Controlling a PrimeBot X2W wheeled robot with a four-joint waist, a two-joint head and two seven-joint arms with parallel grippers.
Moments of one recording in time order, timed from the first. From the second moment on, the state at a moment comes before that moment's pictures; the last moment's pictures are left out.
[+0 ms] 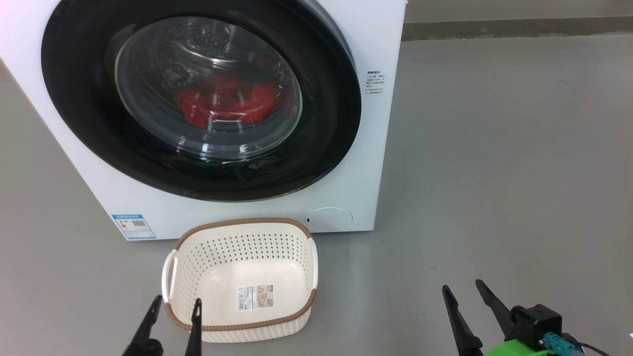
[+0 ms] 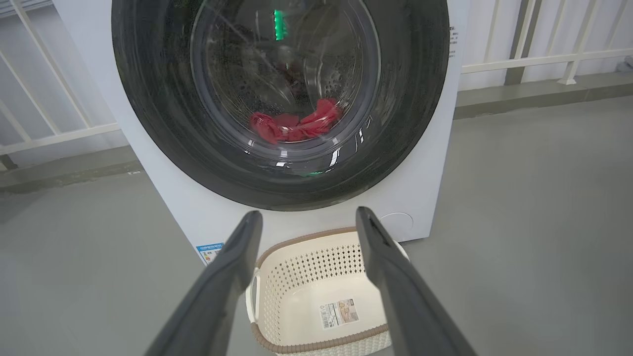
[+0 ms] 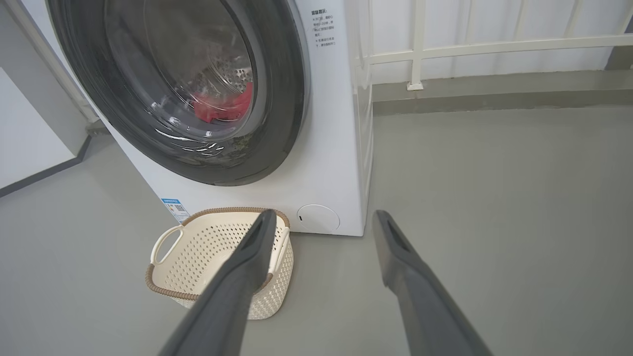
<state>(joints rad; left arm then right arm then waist) 0.04 0.16 -0.27 0.19 -0.16 0.08 -0.24 0.02 -0.04 0.04 0.22 0.19 0.12 -0.17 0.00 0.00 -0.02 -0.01</state>
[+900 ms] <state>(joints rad) 0.04 0.17 -0.29 0.15 -0.12 0.10 -0.25 0.02 -0.04 0.05 0.21 0.15 0.12 -0.19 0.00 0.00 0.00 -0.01</state>
